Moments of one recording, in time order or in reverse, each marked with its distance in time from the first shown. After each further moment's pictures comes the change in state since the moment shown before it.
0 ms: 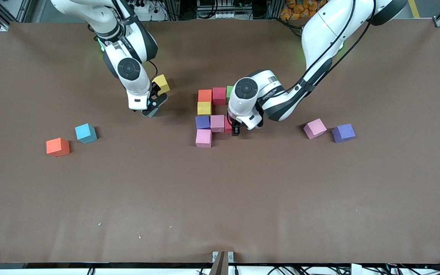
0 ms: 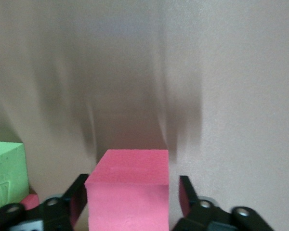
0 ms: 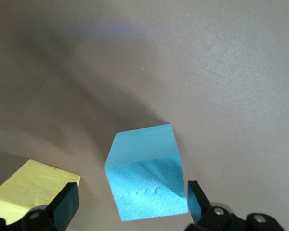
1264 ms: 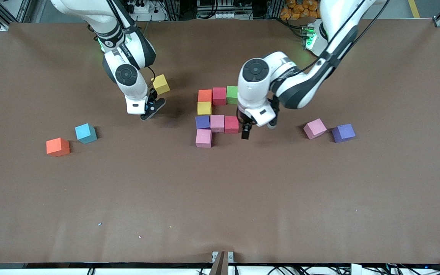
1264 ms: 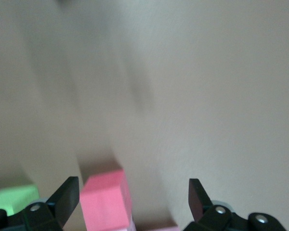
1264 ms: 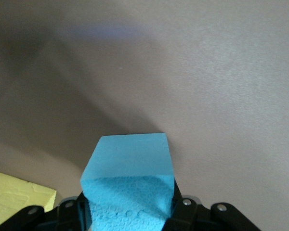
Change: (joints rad) left arm 0.103 -0.244 -0.029 0.027 0.009 -0.242 0.324; right arm -0.042 0.062 -0.003 -0.008 -0.008 0.086 -0.014
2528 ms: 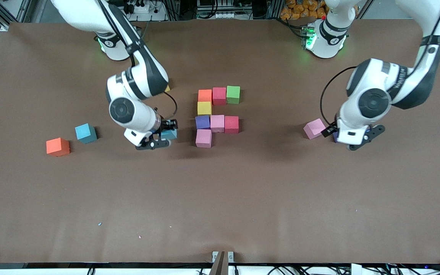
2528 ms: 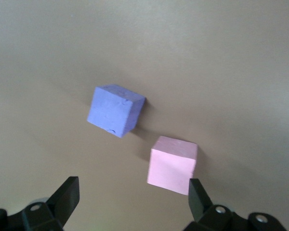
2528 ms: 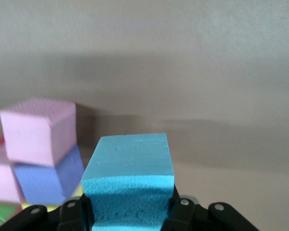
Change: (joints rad) left arm 0.562 -0.213 -0.036 -0.202 -0.138 -0.253 1.299; right arm -0.014 0.297 0.004 0.722 0.335 -0.396 0.528
